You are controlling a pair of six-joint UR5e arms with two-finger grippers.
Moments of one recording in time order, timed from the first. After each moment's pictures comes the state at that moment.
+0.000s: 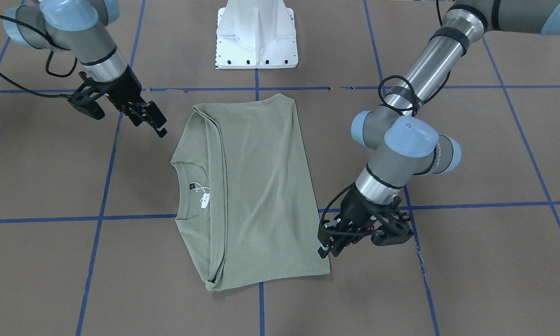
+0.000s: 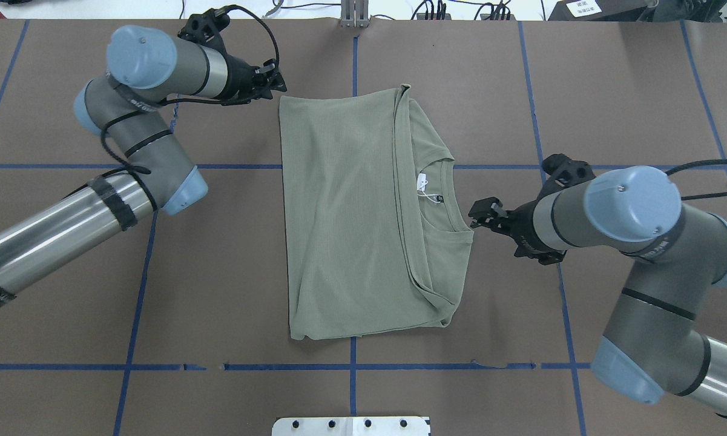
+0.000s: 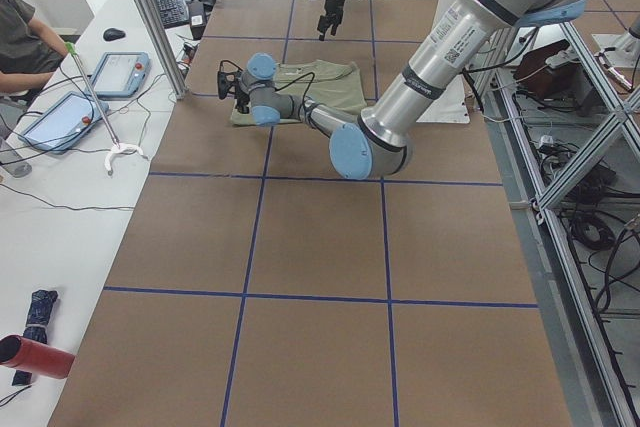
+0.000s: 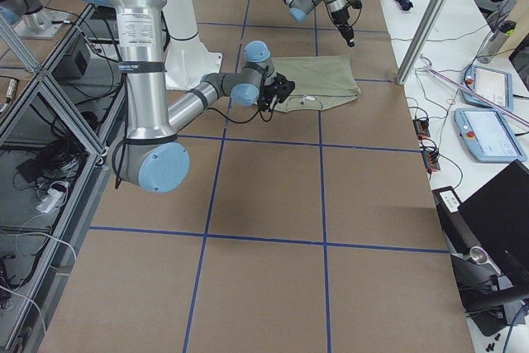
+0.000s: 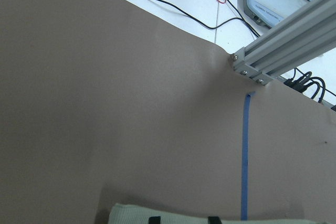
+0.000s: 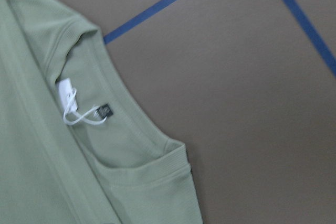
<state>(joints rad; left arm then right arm) -0.82 -2.26 -1.19 -2.56 -1.91 -1.48 0.54 -1.32 1.98 -1.35 1.82 1.66</state>
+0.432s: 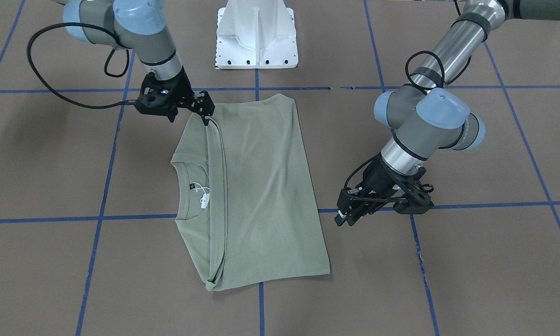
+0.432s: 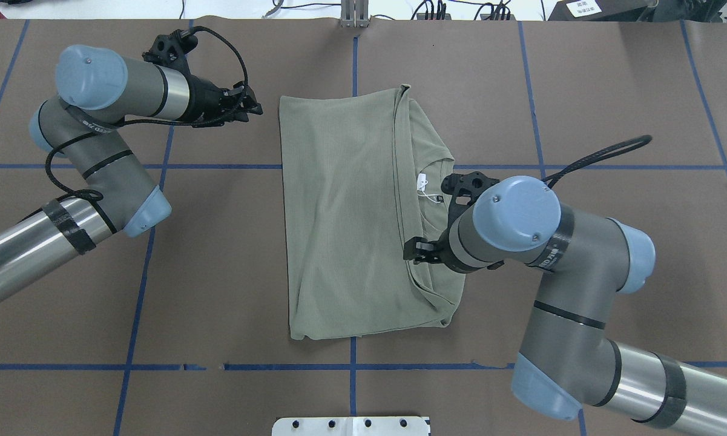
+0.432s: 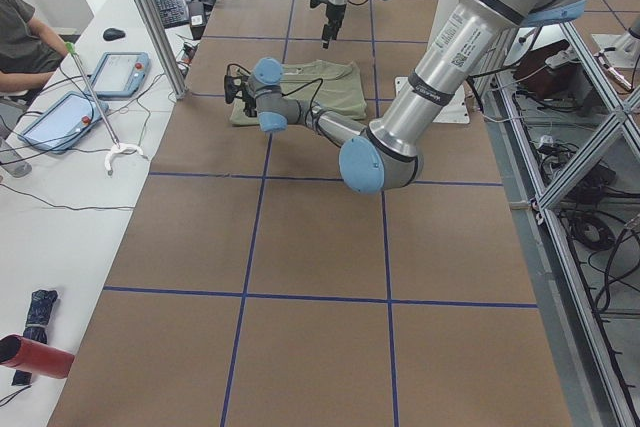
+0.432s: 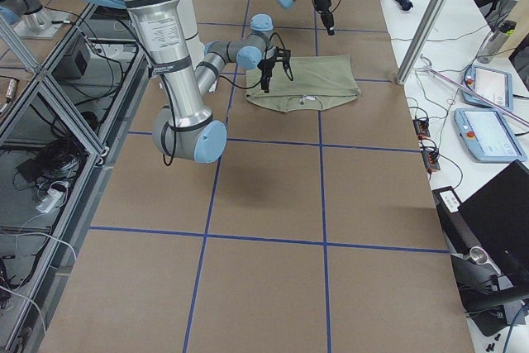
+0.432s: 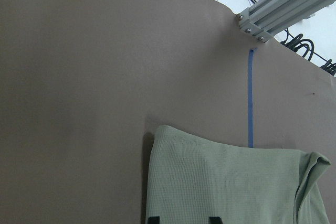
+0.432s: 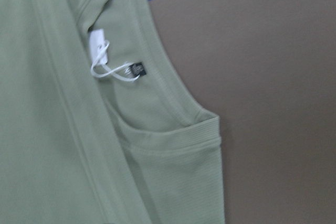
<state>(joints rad) -0.83 -2.15 -1.29 -2.56 -1.95 -1.48 0.45 -1.13 1.89 -1.53 1.82 1.26</state>
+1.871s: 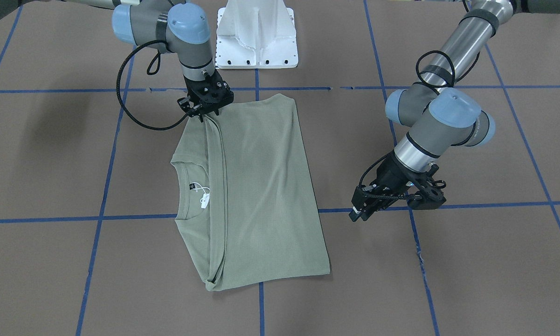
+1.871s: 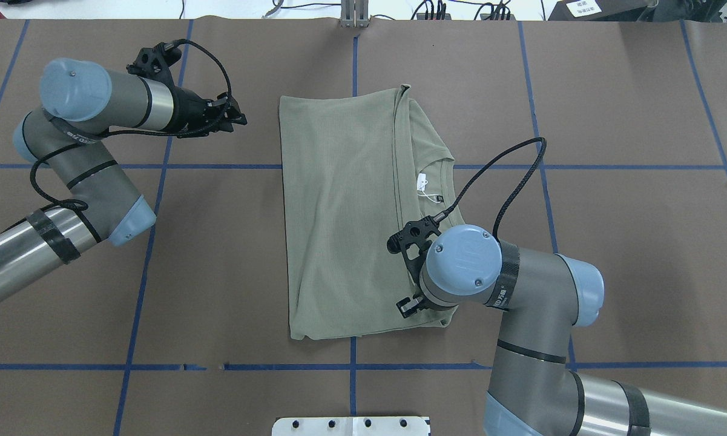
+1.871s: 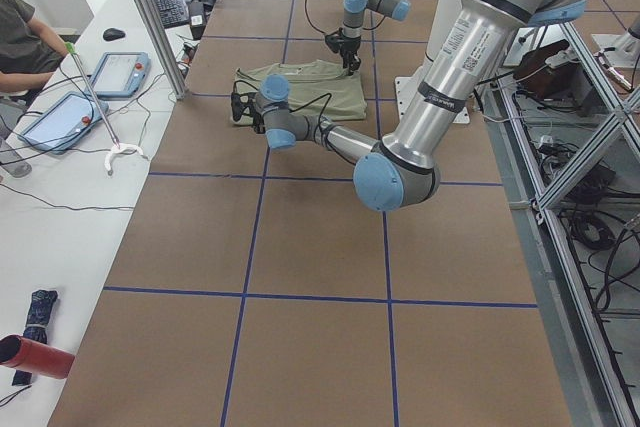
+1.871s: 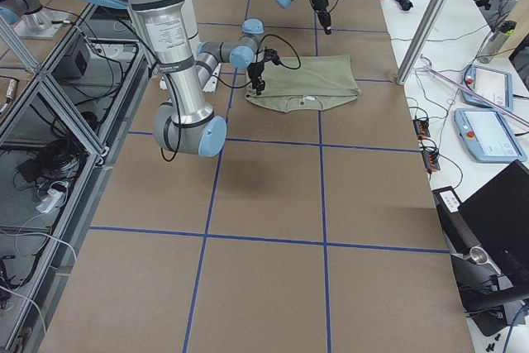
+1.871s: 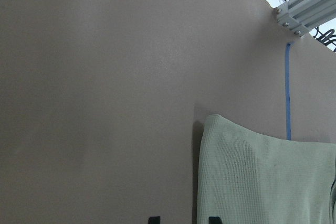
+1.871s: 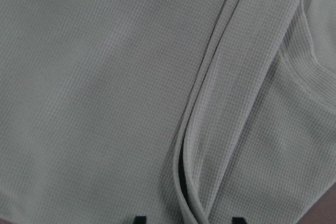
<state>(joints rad) -0.83 -2.11 -1.30 -2.57 -1.95 -1.49 0.35 -1.10 1.85 -1.59 1.77 0.81</state>
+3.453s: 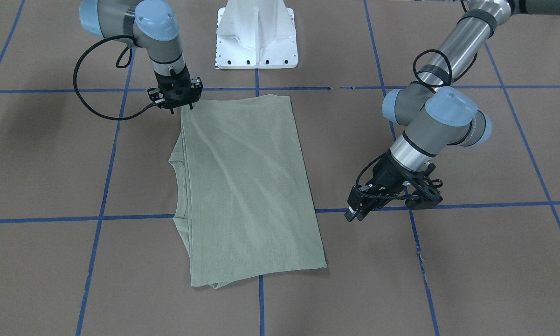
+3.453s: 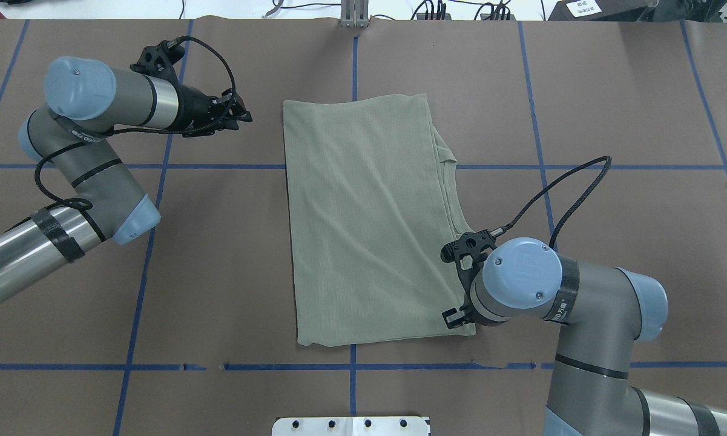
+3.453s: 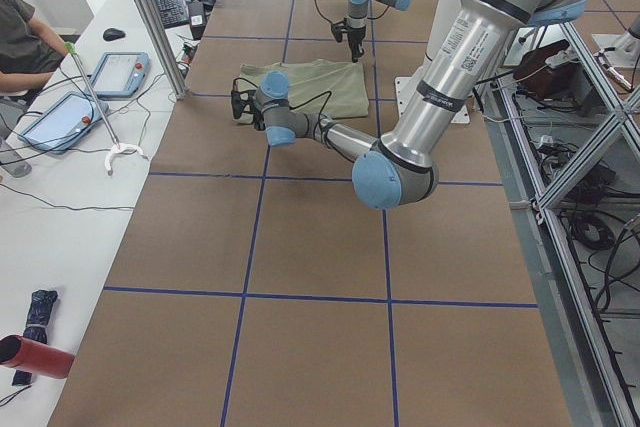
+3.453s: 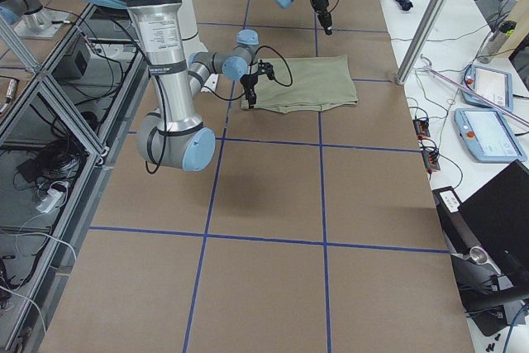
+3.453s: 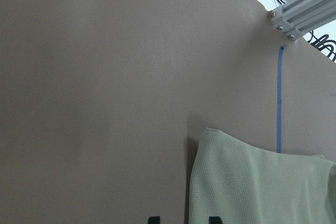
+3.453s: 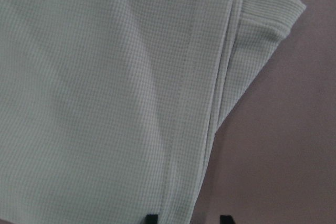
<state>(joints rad) -0.82 -2.12 -1.30 -2.57 -1.95 -1.53 0.36 -1.26 1.96 -1.59 1.80 0.97</state>
